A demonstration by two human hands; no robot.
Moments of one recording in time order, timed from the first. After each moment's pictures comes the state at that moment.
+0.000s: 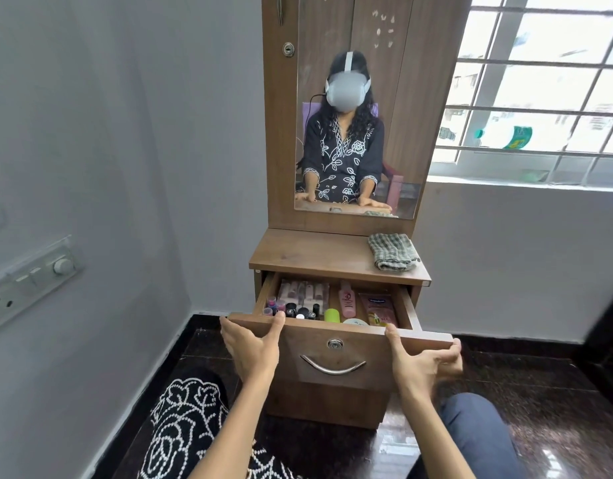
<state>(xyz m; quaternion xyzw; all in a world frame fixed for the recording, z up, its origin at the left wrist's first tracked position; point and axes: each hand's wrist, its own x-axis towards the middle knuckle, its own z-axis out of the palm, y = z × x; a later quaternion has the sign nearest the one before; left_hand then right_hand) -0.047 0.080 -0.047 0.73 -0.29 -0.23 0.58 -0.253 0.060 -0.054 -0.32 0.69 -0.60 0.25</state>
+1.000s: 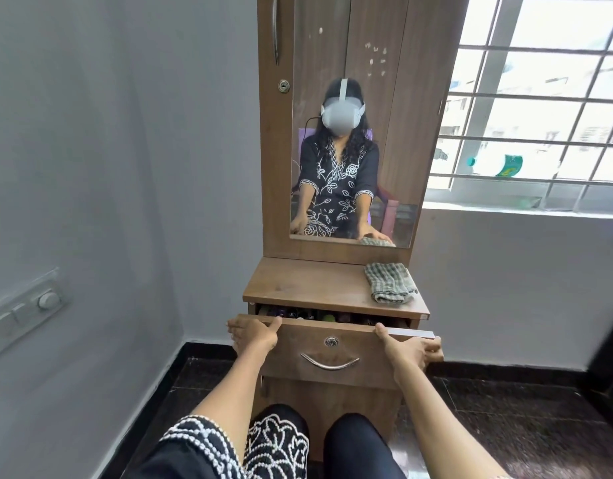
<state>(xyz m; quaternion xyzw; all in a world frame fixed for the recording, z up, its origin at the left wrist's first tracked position) -0.024 -0.011 -0.013 0.80 -0.31 -0.34 0.40 -0.251 -0.023 -0.015 -0.31 0.74 -0.50 0.33</state>
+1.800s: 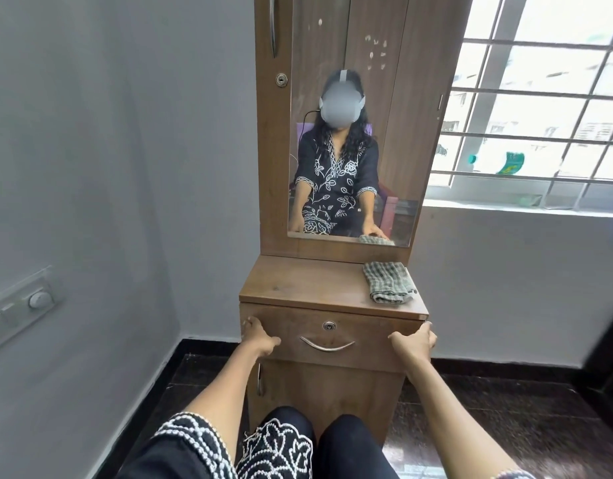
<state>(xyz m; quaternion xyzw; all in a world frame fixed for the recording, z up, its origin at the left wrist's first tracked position) -0.011 -0.025 -0.023 0.77 -0.46 -0.36 0.24 -0.278 -0.051 -0.026 -0.40 0.72 -0.45 0.34</state>
